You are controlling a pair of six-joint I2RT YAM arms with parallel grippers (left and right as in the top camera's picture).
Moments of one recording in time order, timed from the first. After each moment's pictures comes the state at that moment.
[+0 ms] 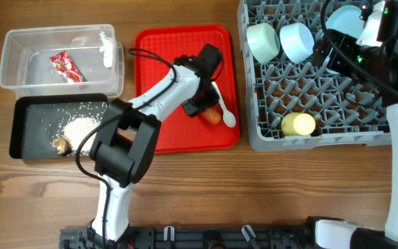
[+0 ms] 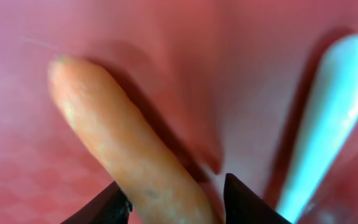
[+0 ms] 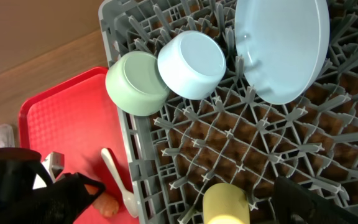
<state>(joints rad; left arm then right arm) -0.53 2.18 1.62 -0.92 0.08 -1.01 -0.07 1.46 1.68 -1.11 -0.12 0.28</state>
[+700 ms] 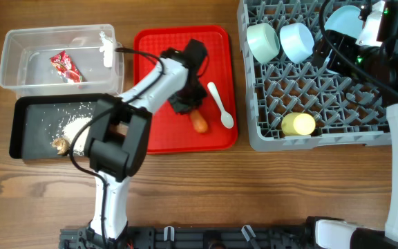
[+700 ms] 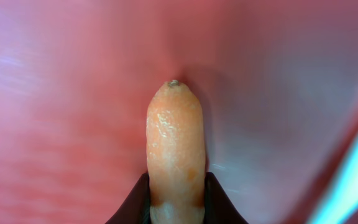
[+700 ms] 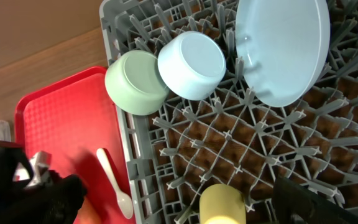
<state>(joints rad) -0.44 2.20 1.65 -1.02 0.12 -0.95 -0.07 1.46 1.68 -1.11 -0.12 0.26</state>
